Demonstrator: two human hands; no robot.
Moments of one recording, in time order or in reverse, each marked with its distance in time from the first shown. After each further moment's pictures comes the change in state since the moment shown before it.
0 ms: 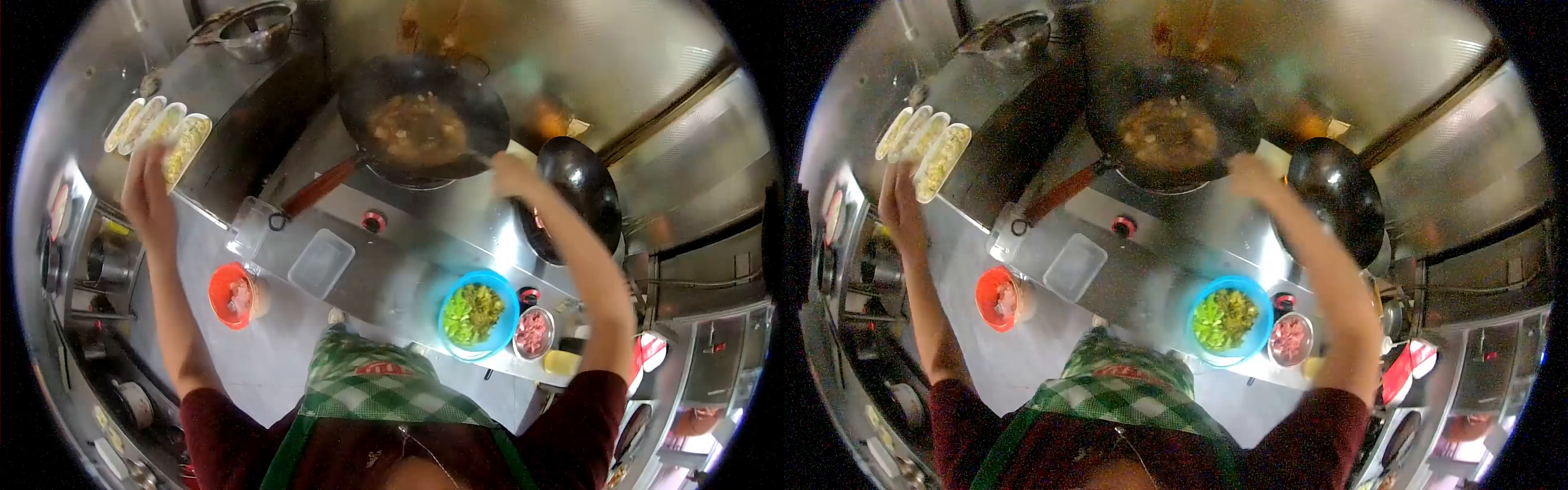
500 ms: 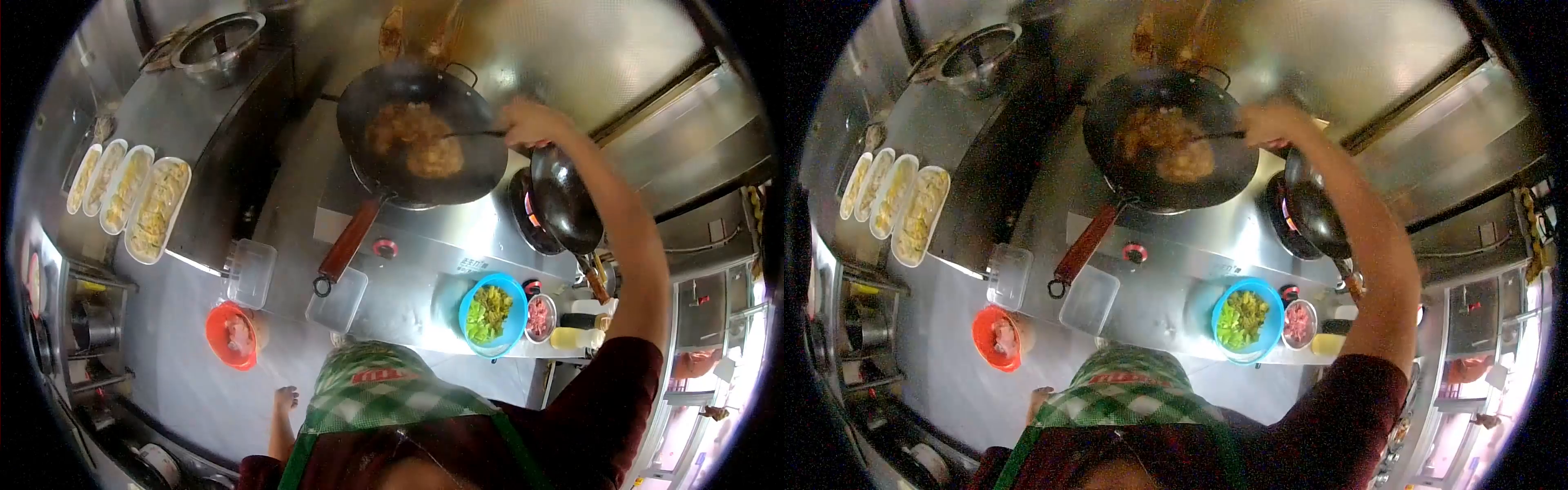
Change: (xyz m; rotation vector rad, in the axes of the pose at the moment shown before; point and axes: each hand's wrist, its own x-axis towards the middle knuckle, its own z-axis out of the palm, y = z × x) left_hand -0.494 -0.224 -0.130 -0.172 -0.604 -2.024; right_hand 0.051 -0.004 -0.146 0.180 -0.260 0.214
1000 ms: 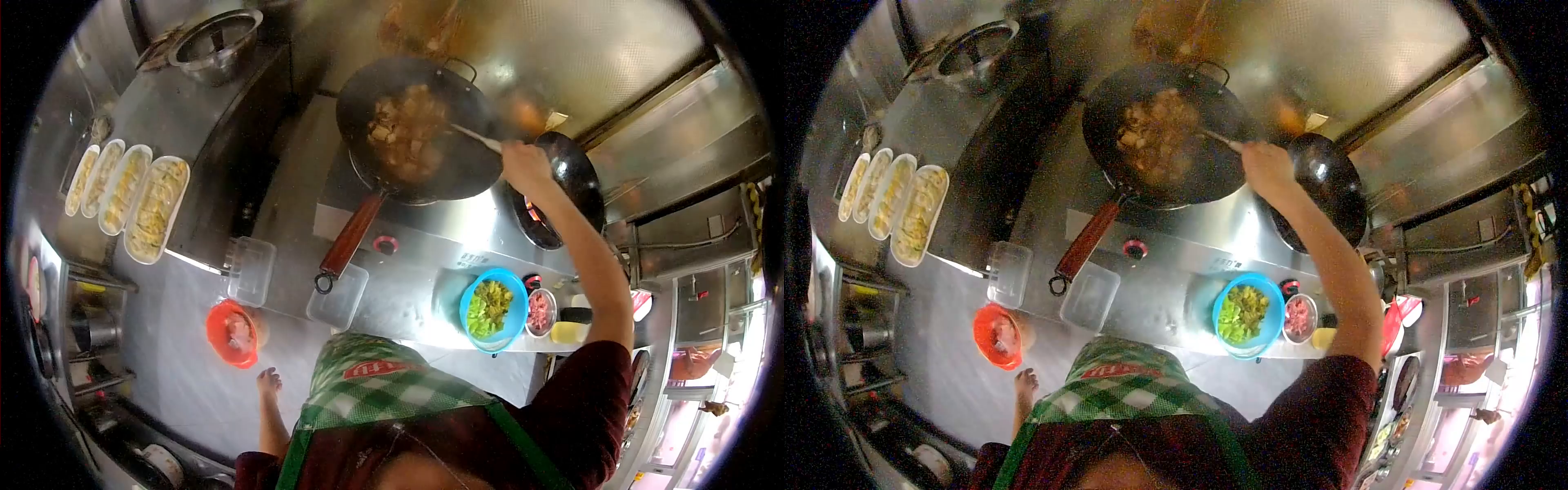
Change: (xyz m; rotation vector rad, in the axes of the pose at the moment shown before) left_hand 0.005 0.051 -0.024 -0.335 0.106 0.143; right_hand -0.032 -0.028 0.094 -0.324 0.527 0.105
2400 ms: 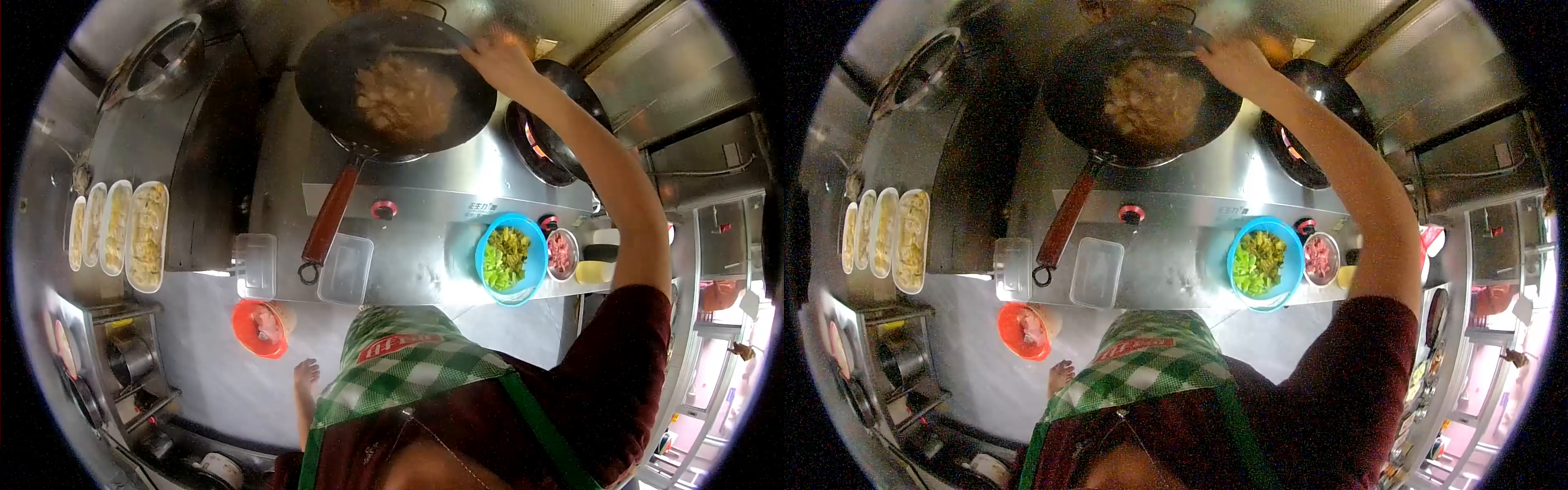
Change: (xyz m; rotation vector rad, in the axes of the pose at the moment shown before) left_hand 0.010 -0.004 -0.019 0.277 -0.407 -0.312; right_hand 0.054 0.030 0.025 -0.276 0.217 -0.236
